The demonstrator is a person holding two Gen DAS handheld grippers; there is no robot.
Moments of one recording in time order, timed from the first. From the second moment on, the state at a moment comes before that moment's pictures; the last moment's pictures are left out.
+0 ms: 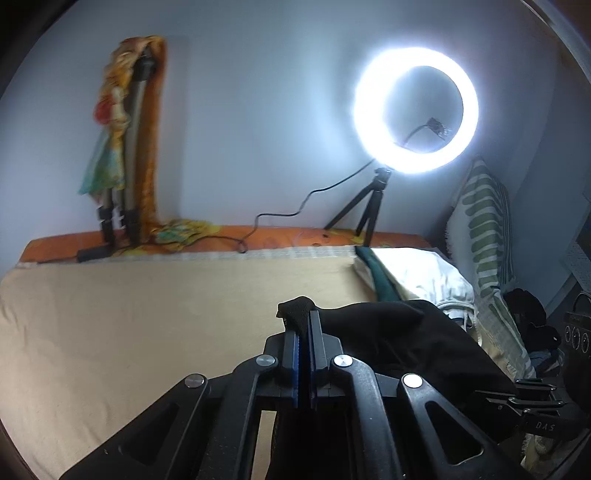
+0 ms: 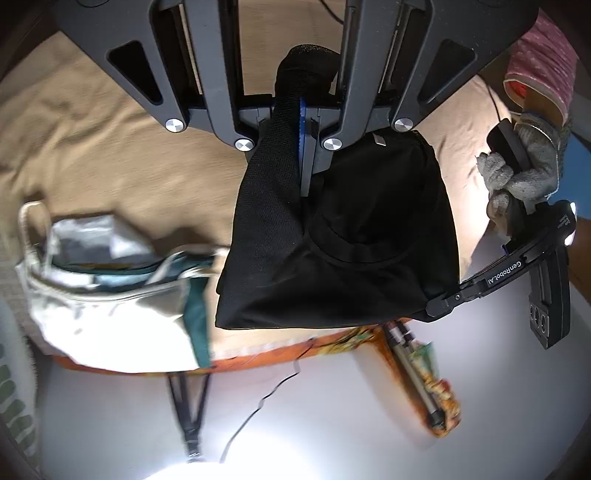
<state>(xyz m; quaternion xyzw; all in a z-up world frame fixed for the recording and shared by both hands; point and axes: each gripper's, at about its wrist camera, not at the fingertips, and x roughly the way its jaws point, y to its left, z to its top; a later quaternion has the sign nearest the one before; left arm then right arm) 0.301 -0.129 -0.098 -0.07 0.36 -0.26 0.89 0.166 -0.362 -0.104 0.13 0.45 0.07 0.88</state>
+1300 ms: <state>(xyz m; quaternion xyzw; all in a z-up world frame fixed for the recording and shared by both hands) 0.439 -0.429 -0.108 -0.02 0.31 -0.27 0.91 0.295 -0.625 -0.111 0.09 0.39 -0.09 0.91</state>
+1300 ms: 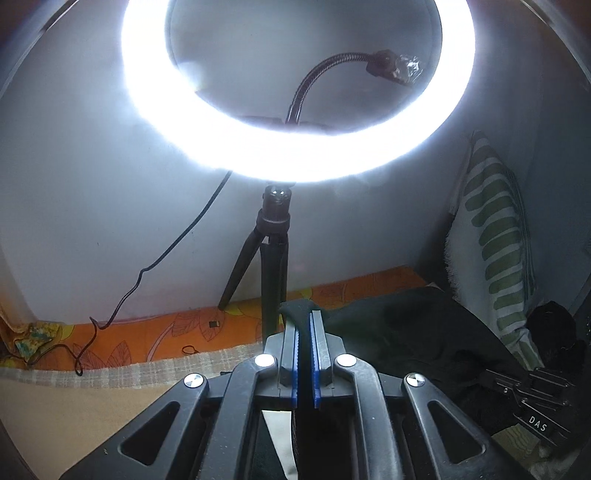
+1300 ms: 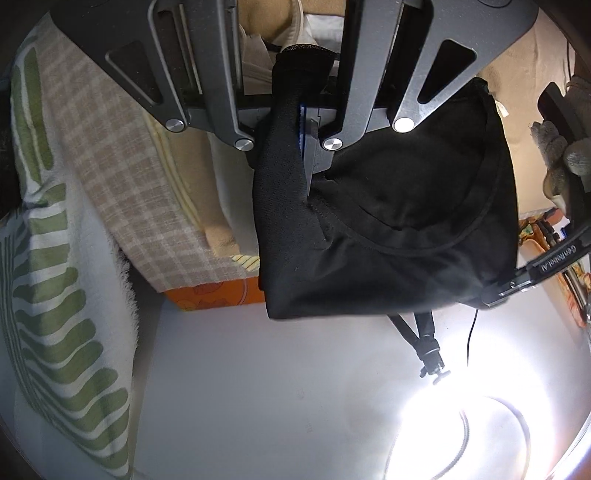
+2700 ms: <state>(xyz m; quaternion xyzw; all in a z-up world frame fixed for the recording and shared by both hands) 0.224 -0.314 0.024 0.01 0.26 -0.31 0.91 0.132 -0.527 0.024 0.05 0.31 -0.16 0.93</state>
